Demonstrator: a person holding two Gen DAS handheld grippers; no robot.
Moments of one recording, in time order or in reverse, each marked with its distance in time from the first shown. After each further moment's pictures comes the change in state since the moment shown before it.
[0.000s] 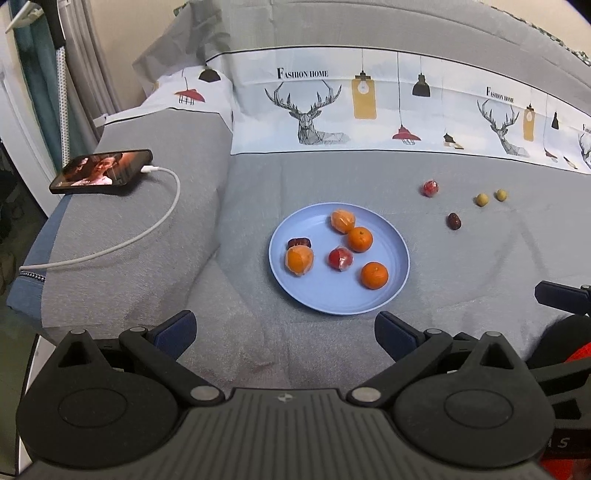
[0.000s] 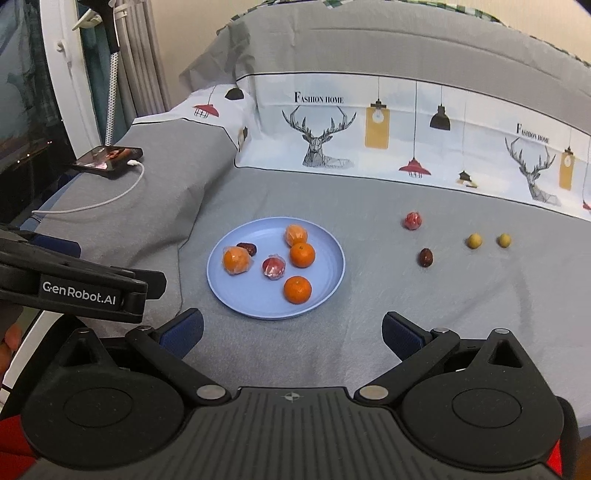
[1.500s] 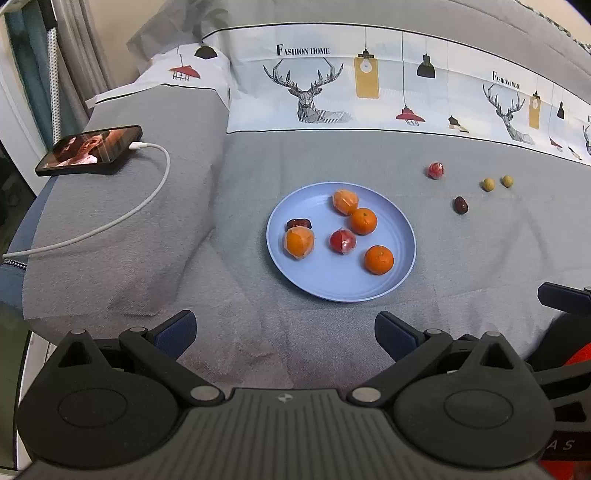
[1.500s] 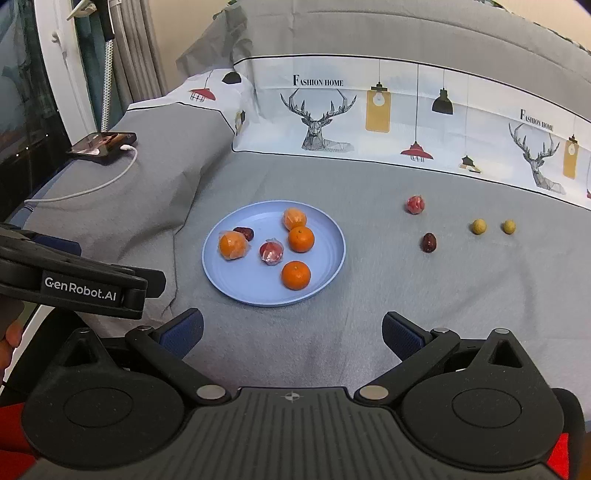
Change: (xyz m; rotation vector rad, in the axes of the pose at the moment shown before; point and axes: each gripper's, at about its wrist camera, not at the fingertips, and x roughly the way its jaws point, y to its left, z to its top) left arm 0.029 0.003 0.000 -0.002 0.067 -0.011; right arm 0.018 -0.003 -0.003 0.015 0.063 0.005
